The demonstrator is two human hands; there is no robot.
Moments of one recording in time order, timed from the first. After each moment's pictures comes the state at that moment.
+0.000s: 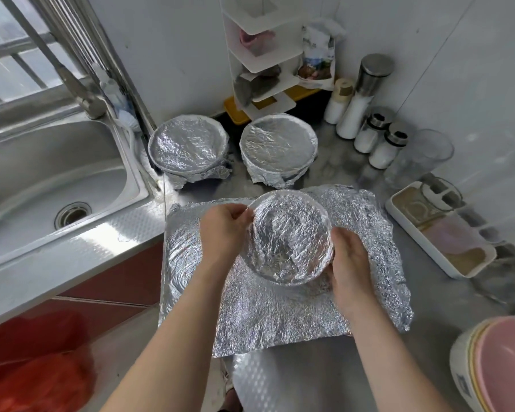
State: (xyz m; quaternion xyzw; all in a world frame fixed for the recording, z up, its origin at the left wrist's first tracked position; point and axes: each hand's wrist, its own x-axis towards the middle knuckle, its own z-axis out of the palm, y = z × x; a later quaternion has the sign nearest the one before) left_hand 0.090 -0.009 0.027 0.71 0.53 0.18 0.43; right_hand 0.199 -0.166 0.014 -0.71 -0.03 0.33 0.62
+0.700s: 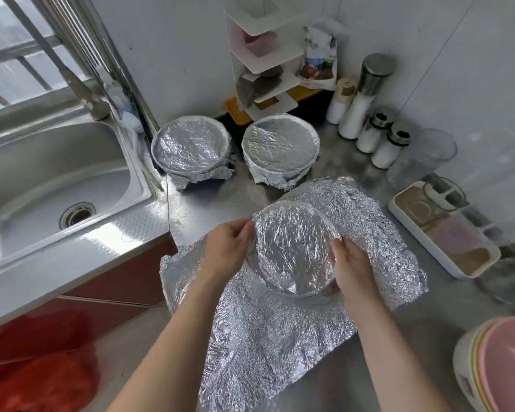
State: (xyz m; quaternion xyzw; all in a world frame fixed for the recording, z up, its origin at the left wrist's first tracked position) left_hand 0.069 -0.025 0.017 0.71 0.47 0.13 0.50; right_hand 0.197 -0.175 0.040 -0.79 -0.06 0.36 0.49
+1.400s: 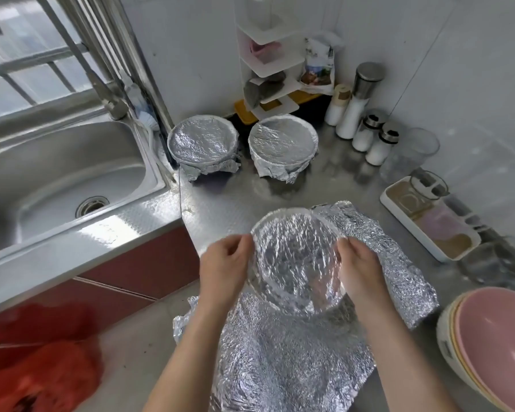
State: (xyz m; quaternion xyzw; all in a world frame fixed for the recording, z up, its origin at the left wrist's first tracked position) left_hand 0.016 -0.094 0.054 0.67 0.52 0.21 0.49; right_hand 0.164 -0.219 0.071 -0.83 -0.15 0.31 0.44
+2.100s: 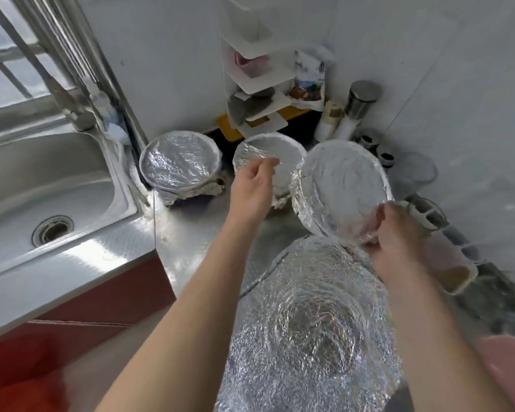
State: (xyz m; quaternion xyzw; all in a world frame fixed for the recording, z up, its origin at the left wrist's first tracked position) left_hand 0.161 0.010 0.088 0.59 0.43 0.27 0.63; right_hand 0.297 -0.145 0.047 -0.72 0.10 0.26 0.64
